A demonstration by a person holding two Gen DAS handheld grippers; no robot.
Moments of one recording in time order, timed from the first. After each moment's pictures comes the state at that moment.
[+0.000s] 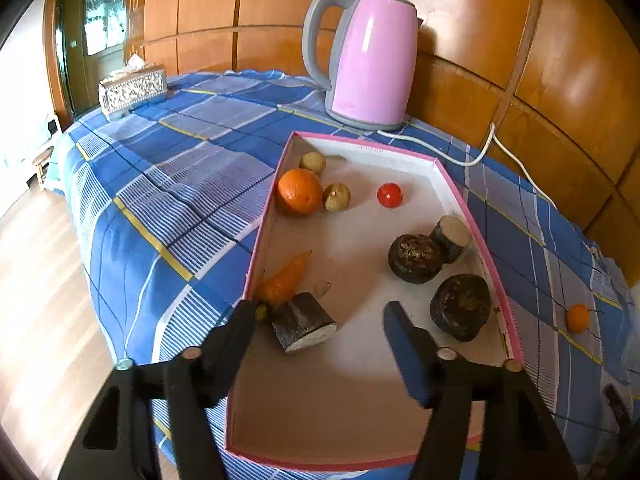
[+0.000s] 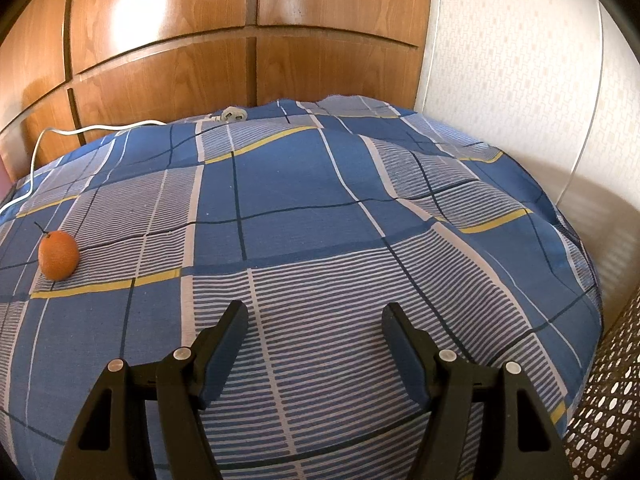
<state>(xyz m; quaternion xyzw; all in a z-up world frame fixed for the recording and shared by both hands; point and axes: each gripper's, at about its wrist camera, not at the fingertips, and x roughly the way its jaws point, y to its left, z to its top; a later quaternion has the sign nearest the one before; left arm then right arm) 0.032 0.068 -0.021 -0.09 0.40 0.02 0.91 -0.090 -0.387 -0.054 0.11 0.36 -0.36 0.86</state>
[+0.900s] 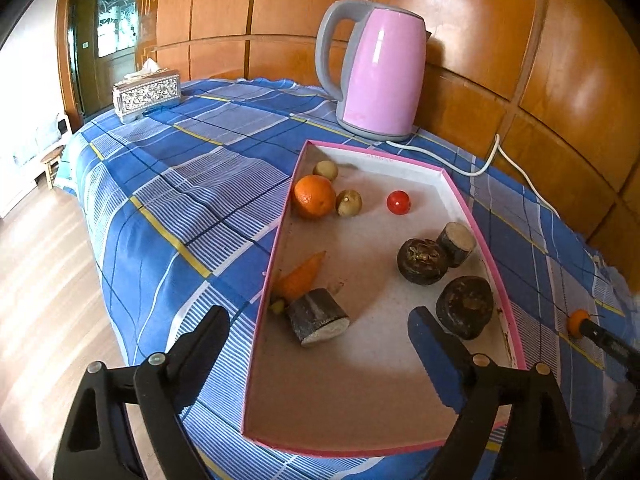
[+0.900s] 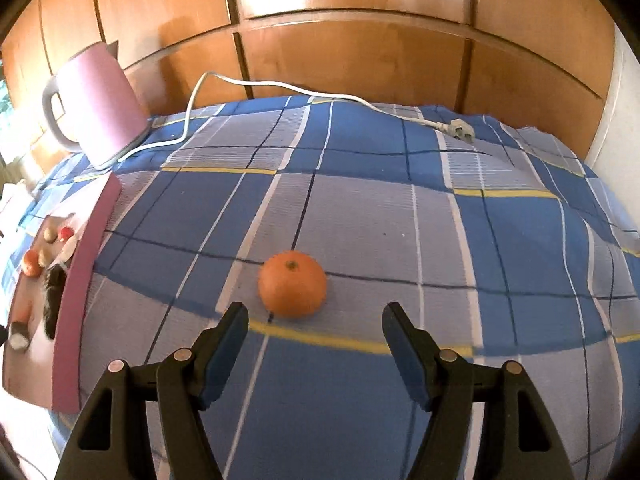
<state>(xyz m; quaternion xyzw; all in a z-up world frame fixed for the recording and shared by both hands) 0.021 0.075 -0.019 -0.09 0.39 0.03 0.92 0.022 -0.299 -0.026 0.08 0.42 -0.10 0.90</state>
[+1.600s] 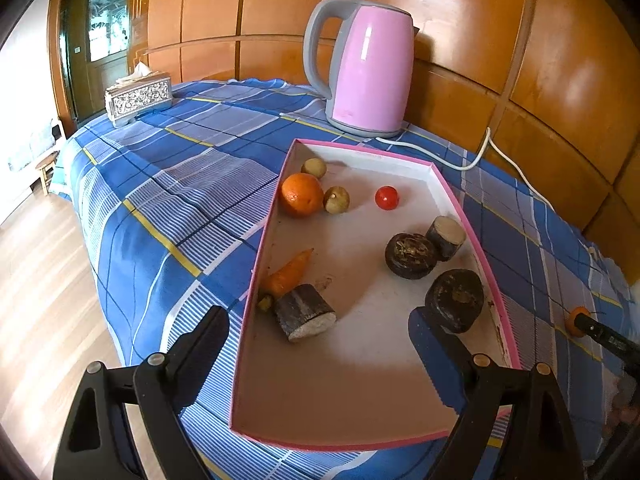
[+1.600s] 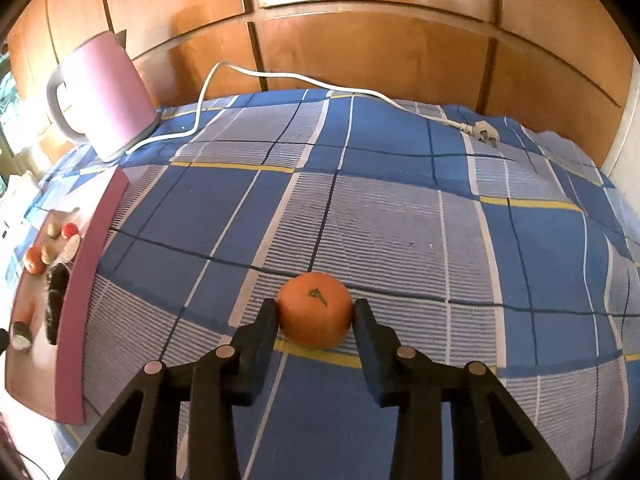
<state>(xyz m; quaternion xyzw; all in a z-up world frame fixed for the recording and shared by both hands) 0.019 0.066 -0.018 -0.08 0.39 0.02 0.92 0.036 -0.294 -0.028 0.08 0.43 -0.08 0.89</state>
